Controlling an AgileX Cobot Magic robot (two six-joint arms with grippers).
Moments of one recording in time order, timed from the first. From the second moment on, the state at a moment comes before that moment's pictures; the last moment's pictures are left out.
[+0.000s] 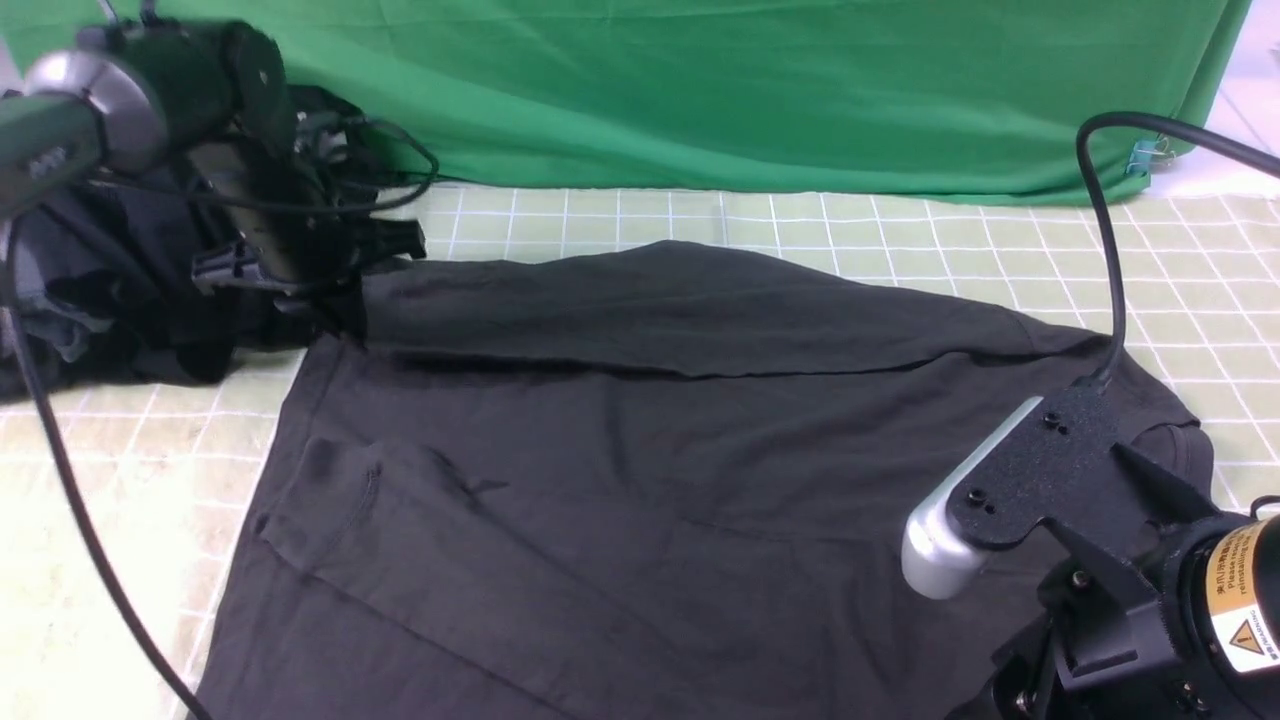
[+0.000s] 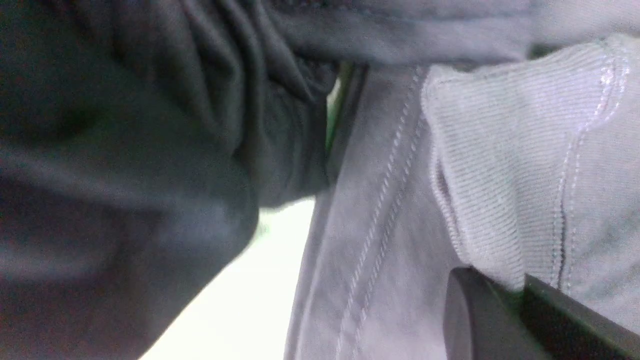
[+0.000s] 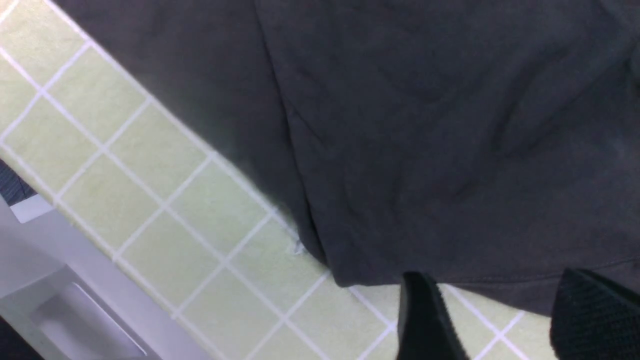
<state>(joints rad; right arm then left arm) 0.84 1.13 -0.86 0.01 0.92 0.11 -0.07 2.17 -1.83 -0.01 1.01 -0.26</state>
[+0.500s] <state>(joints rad) 0.78 1.14 -0.87 -0.31 0.89 0.34 -0.13 1.93 -1.68 -0.02 1.20 -0.24</state>
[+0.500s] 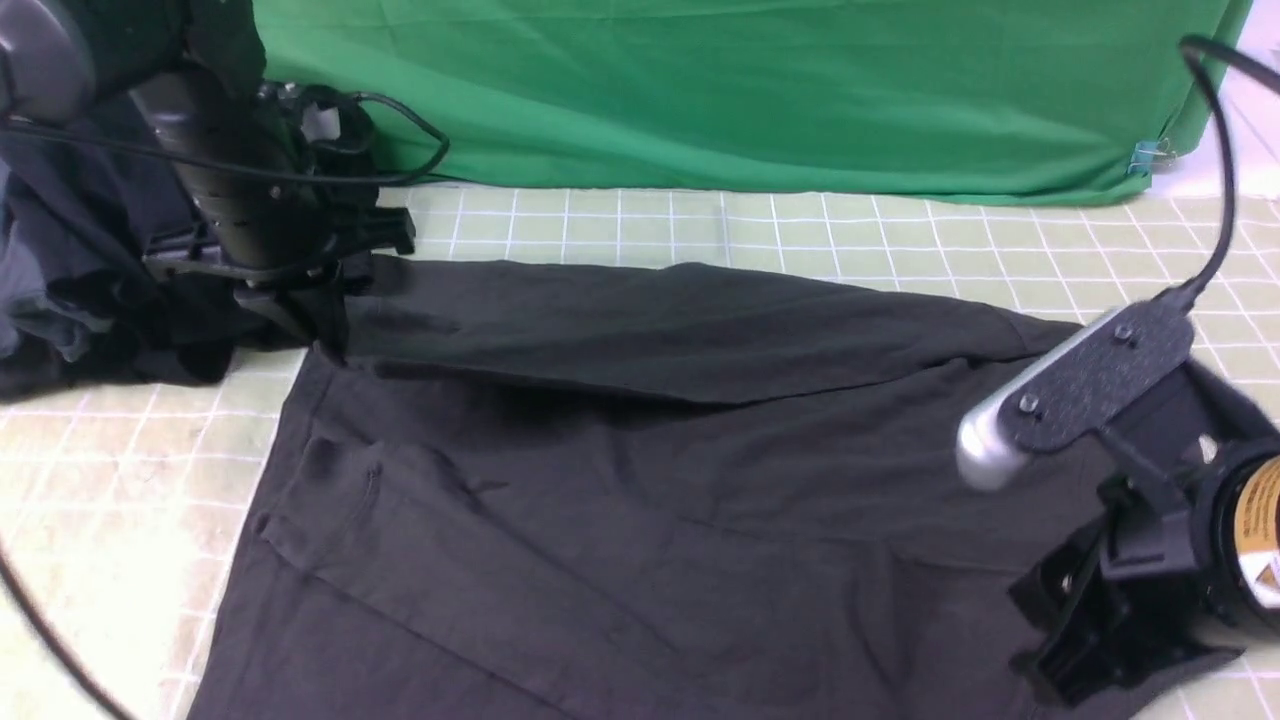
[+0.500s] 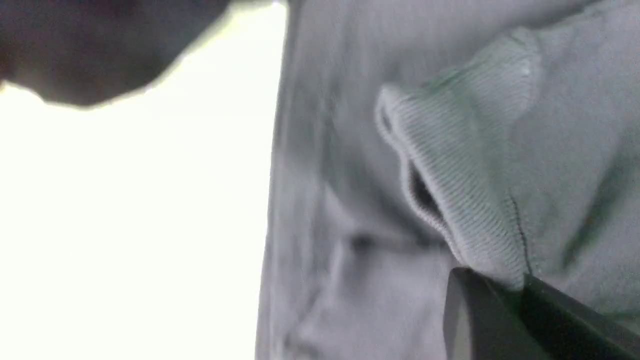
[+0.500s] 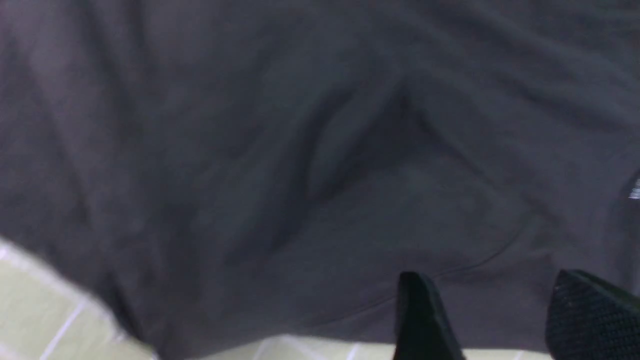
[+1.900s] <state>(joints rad) 0.65 1.14 -0.90 -0.32 0.83 0.29 -0.14 1.50 -0.78 -0.03 1.09 -0.31</state>
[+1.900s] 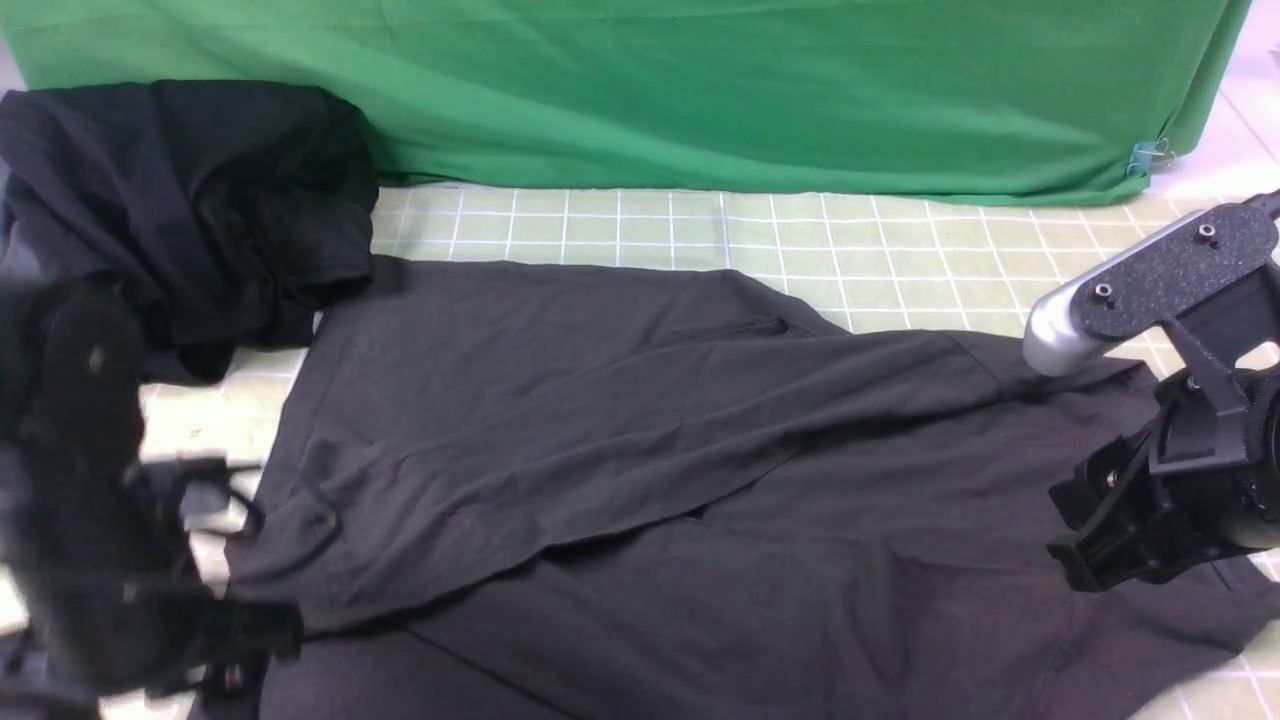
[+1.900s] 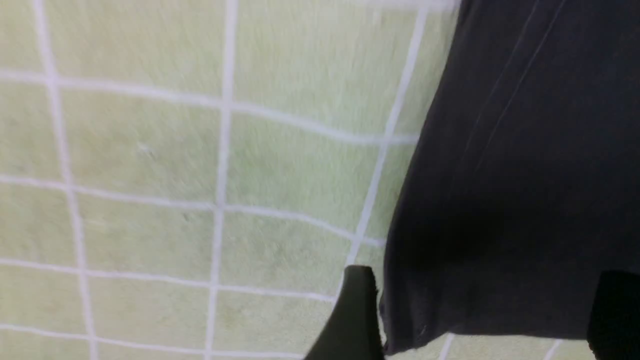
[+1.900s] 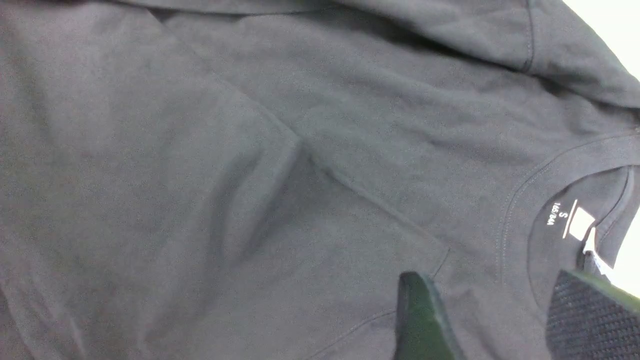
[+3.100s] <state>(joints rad) 0.93 1.52 -0.75 0.09 0.75 -0.05 -0.14 1.23 -0.61 -0.02 1.05 -0.26</state>
